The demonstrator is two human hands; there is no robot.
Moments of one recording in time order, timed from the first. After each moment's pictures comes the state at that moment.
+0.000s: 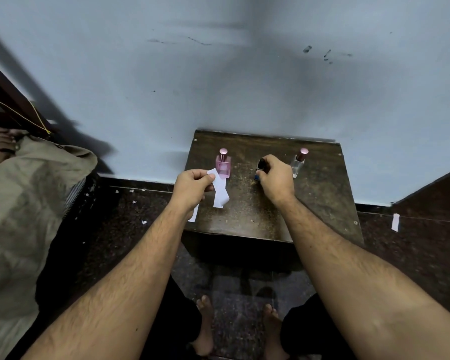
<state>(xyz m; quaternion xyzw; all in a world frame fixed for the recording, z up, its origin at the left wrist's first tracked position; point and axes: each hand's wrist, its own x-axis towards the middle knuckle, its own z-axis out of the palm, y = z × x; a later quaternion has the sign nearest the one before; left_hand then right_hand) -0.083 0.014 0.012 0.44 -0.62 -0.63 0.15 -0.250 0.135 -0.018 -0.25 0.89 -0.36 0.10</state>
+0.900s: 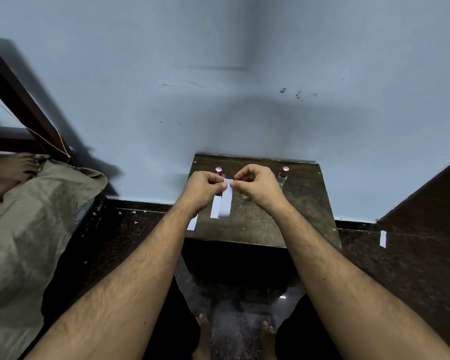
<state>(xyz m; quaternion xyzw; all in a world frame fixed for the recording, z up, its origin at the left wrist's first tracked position) -0.080 0.042 0.077 0.34 -0.75 -0.56 0.12 -0.195 0.162 0.076 -0.31 0.76 -0.53 0.22</state>
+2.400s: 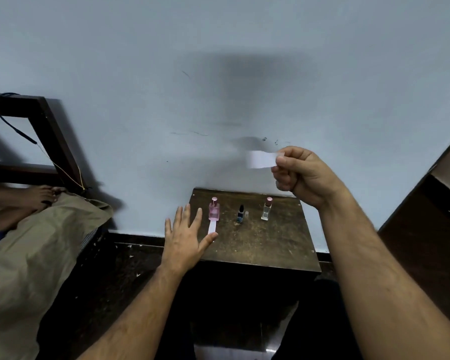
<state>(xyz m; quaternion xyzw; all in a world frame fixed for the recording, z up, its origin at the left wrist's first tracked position) 0.010 0.085 0.060 0.31 -0.94 -0.08 0.12 -0.179 0.273 0.251 -0.34 0.52 -0.69 0.38</state>
